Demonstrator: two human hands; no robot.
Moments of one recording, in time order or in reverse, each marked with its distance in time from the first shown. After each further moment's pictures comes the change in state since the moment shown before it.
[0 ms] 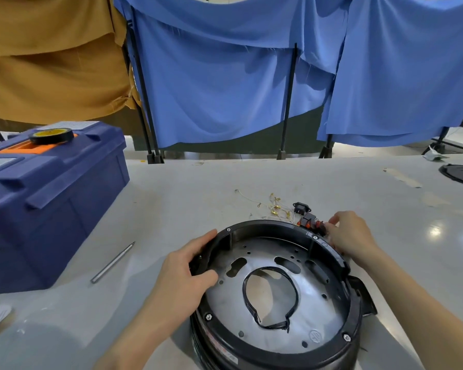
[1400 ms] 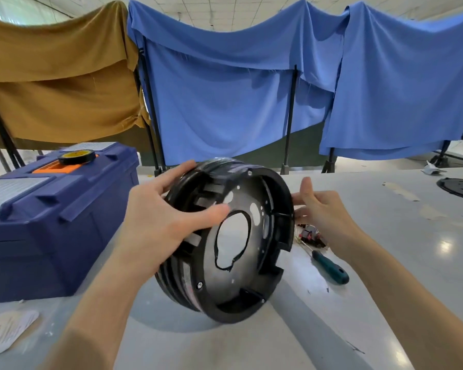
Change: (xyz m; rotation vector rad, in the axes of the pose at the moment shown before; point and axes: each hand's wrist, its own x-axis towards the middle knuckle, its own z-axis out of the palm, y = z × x) left_hand 0.002 0.101 -0.056 -0.084 0.216 0.330; right_hand -0.051 -0.088 -0.031 0.710 -0.202 -0.321
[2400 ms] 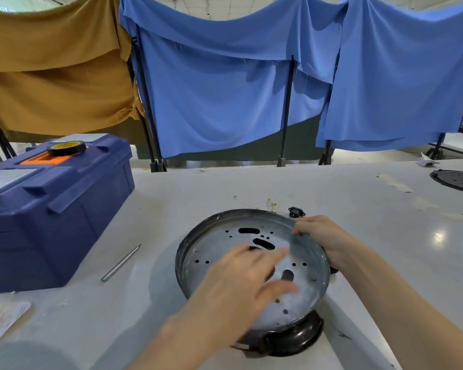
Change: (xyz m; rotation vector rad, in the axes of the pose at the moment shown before) left_hand -0.068 -0.023 0.078 0.742 -0.537 0.505; right_hand -0.002 0.054 -0.019 0.095 -0.058 0.476
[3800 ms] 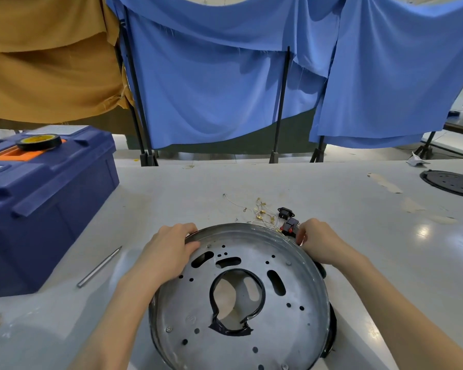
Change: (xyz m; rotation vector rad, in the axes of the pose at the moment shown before) left_hand 0.027 -0.115 0.018 -0.072 -0.153 -0.607; right_hand 0.015 0.001 -0.025 -1.006 0.081 -0.146
